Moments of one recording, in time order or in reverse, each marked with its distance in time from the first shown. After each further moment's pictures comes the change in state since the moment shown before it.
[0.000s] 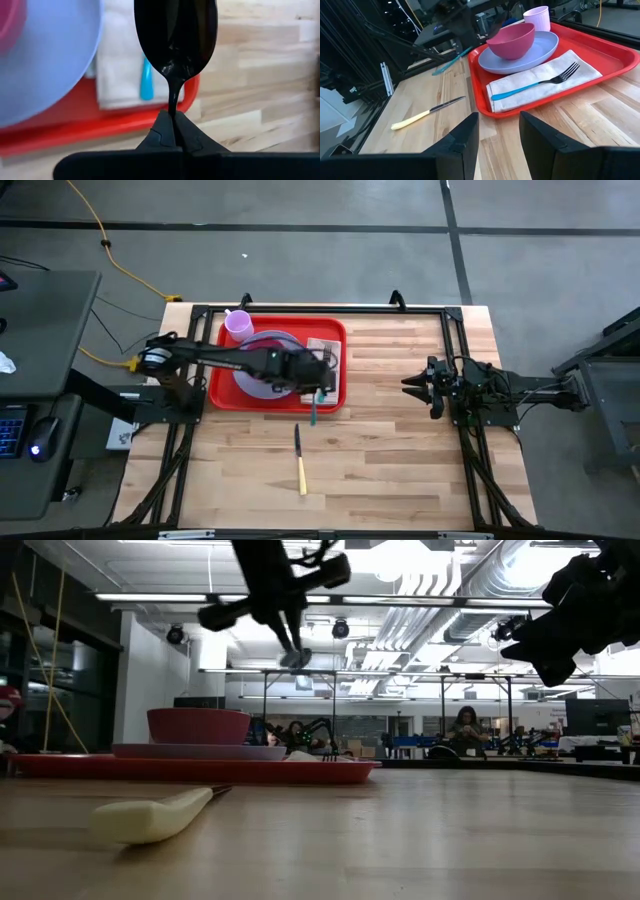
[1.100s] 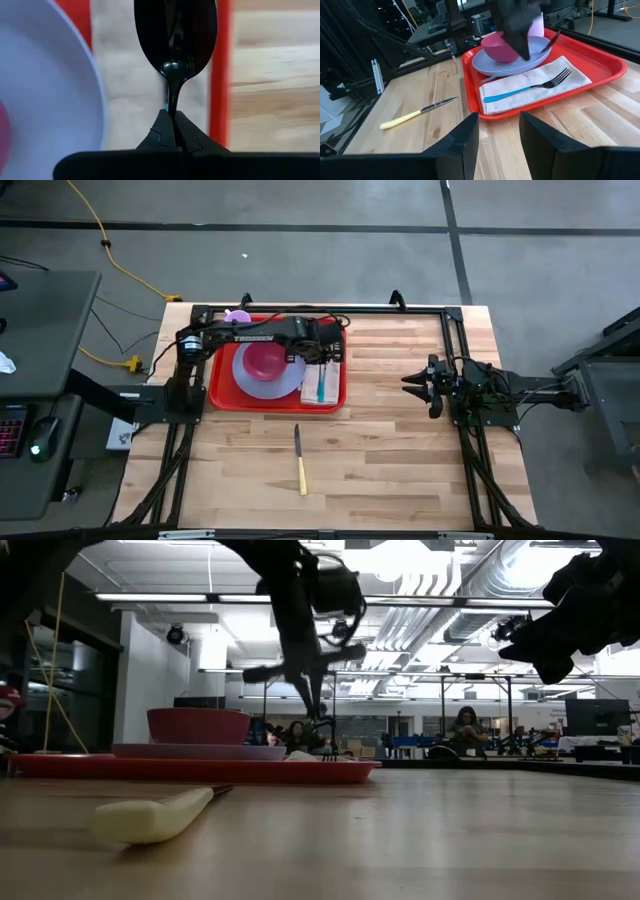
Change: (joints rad) left arm 0.289 0.251 0.151 0.001 0.123 0.255; right arm 0.000 0.000 0.000 0.002 0.029 -0.052
